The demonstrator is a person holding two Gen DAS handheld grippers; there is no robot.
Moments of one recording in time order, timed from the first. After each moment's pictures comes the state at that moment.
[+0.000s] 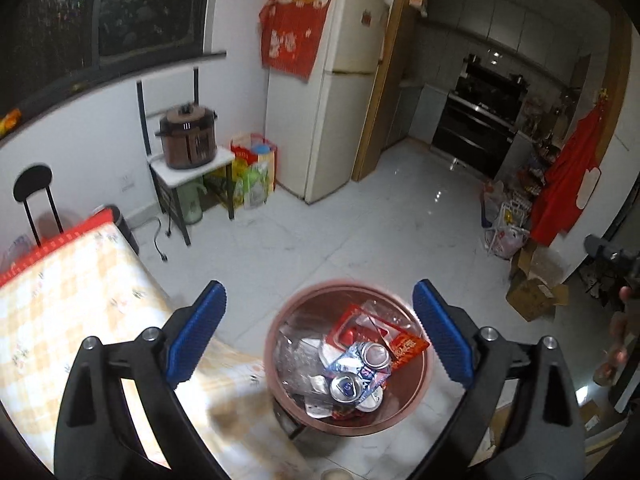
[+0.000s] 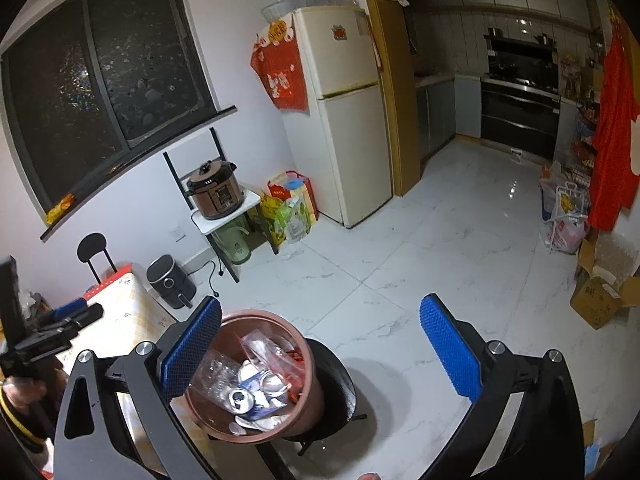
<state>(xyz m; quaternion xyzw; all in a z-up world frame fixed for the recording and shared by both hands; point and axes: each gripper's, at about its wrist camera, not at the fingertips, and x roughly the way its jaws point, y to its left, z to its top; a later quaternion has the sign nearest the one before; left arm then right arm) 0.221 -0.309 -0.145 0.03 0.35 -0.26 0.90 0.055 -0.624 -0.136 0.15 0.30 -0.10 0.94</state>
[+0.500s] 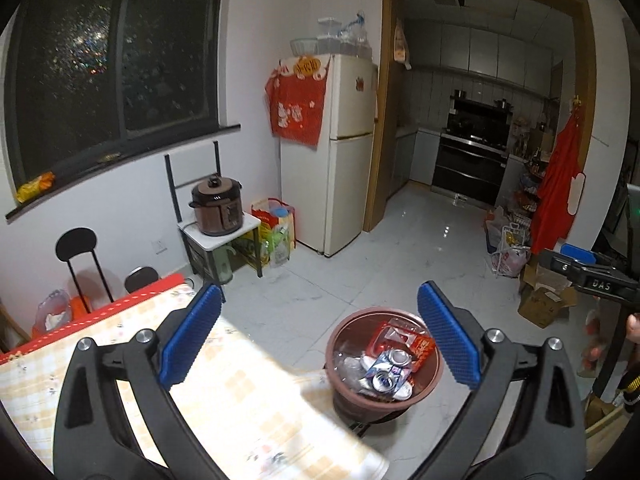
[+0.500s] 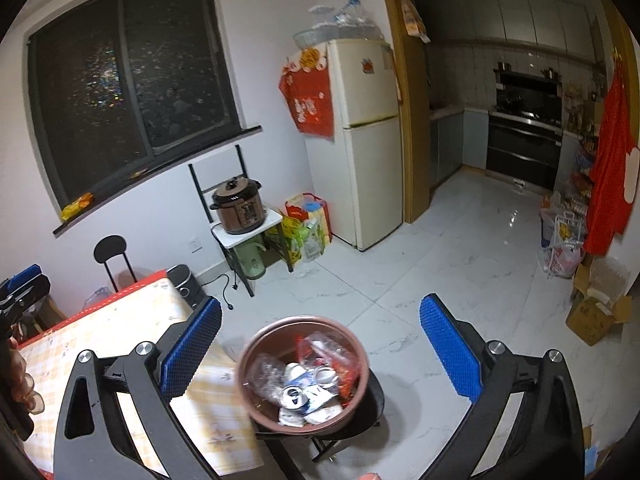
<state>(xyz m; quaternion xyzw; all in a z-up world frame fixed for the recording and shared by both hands) 0.117 -0.182 -0.029 0.05 0.24 -0.26 0.93 0.003 -0.498 -0.070 0.12 0.26 -0.10 0.95</state>
